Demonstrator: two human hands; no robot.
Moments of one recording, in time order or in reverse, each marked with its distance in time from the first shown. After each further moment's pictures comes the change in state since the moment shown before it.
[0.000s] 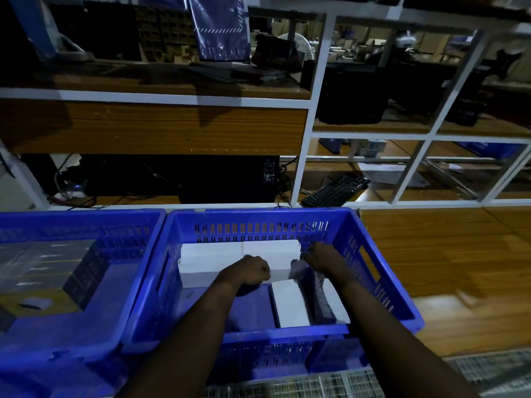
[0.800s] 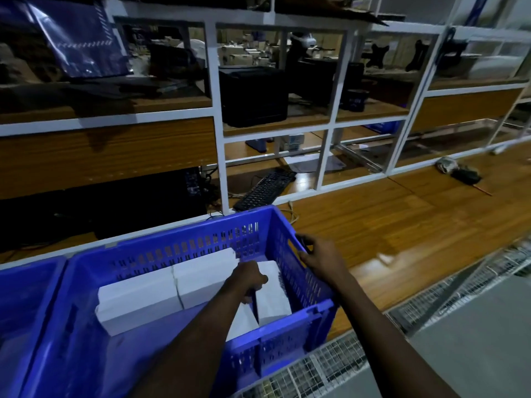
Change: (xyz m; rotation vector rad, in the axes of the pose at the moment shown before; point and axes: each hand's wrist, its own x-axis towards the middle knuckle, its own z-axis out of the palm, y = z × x) left_hand 0.061 0.132 0.059 -0.018 -0.040 -0.056; right_hand -0.078 0.100 -0.075 0.224 0.356 -0.048
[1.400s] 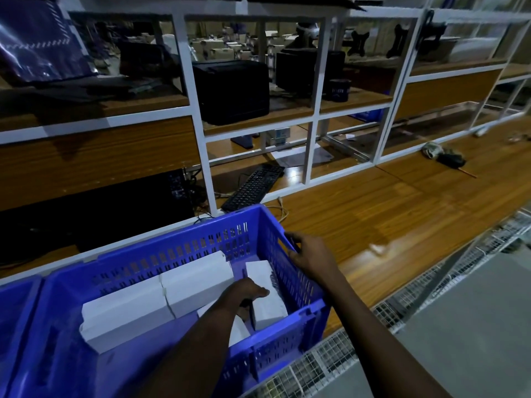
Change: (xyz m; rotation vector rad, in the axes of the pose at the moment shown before) left_hand 0.025 -0.006 0.026 -0.027 -0.242 -0.094; right_hand 0.011 0.013 0.013 -0.087 0.043 0.002
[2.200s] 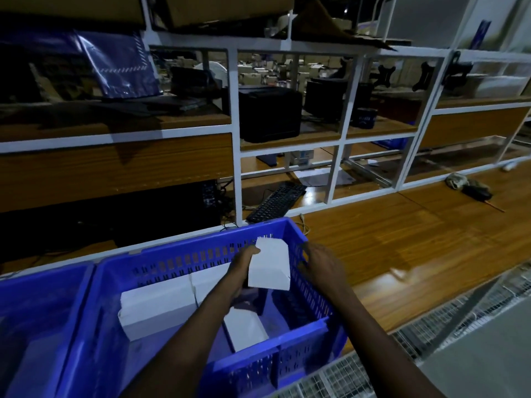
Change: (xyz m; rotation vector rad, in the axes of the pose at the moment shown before) left_hand -0.055 -0.019 -0.067 -1.193 0.224 0.200; right_hand 0.000 -0.023 0.022 -0.278 0.133 -0.249
